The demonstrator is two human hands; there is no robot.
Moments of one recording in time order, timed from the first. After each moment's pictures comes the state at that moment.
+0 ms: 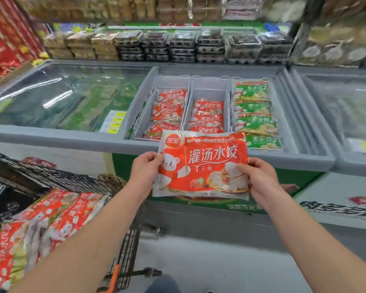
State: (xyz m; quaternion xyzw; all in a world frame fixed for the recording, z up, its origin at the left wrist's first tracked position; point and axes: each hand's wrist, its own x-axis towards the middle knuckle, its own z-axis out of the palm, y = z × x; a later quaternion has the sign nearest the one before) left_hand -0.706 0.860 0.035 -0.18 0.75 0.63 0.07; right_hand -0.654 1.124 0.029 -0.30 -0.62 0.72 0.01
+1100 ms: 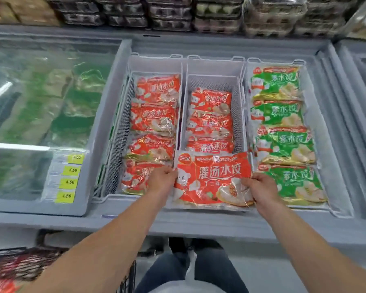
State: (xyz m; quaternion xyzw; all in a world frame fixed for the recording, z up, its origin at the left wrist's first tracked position) left_hand -1.063 0.916 -0.110 -0.24 0.79 0.50 0.26; right_hand -0.987 1.166 -0.100 -0.46 -0.68 0.57 -0.06
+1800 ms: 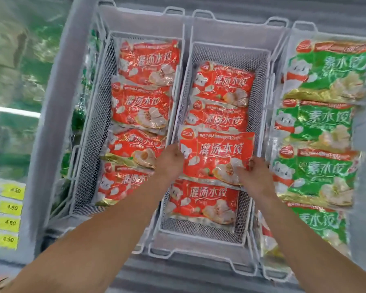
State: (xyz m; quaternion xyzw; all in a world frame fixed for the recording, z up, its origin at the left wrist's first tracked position) left_hand -1.221 1.009 -0.191 -0.17 0.85 0.38 0.31; right_hand -1.157 1.227 -0.190 -0.37 -0.80 0.42 -0.20
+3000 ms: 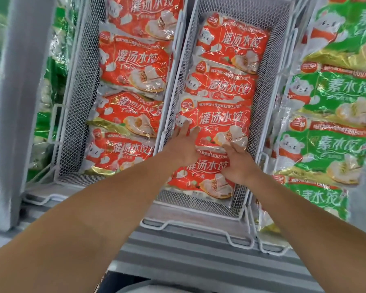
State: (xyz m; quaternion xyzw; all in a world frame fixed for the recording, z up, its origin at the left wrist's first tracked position) left_hand -1.185 1.026 -0.248 0.09 0.87 0.15 0.46; right_hand -1.131 1.214 -0.232 -0.10 -0.85 0.19 -0.48
